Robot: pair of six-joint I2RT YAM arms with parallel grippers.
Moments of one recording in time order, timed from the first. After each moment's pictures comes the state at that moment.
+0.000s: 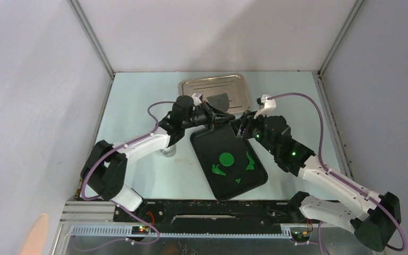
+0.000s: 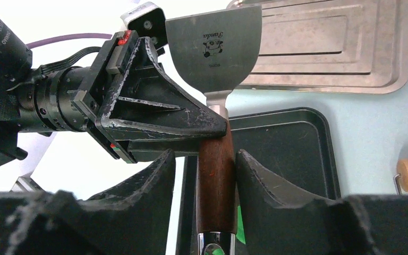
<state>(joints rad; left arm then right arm) -0.64 1.53 0.98 0.29 0.50 -1.63 0.75 0.98 0.78 -0.01 0.16 0.49</state>
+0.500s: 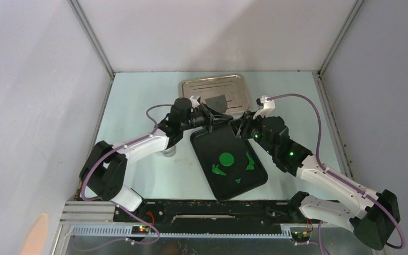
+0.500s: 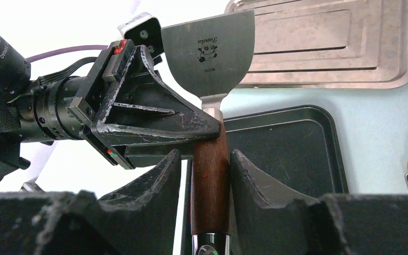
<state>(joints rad) -0.62 1.52 0.93 0.34 0.50 -1.67 0.76 1.01 0.76 0.03 0.18 0.53</state>
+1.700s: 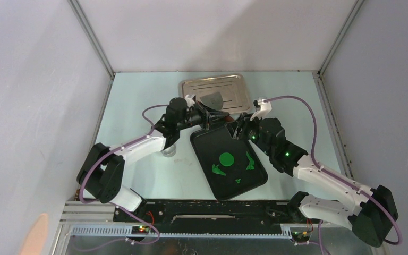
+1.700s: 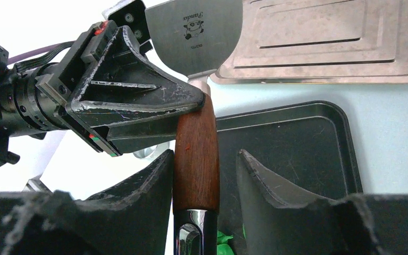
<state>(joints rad) -0.60 1.50 0.90 0.39 0.49 -1.70 0.76 1.03 0.72 0.10 0.16 0.55</state>
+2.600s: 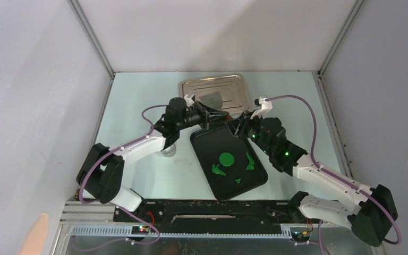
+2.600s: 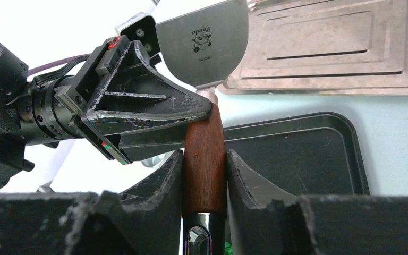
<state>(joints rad) -0.60 1.49 0.90 0.39 0.48 -1.71 0.76 1.05 0.72 0.15 0.16 0.56</state>
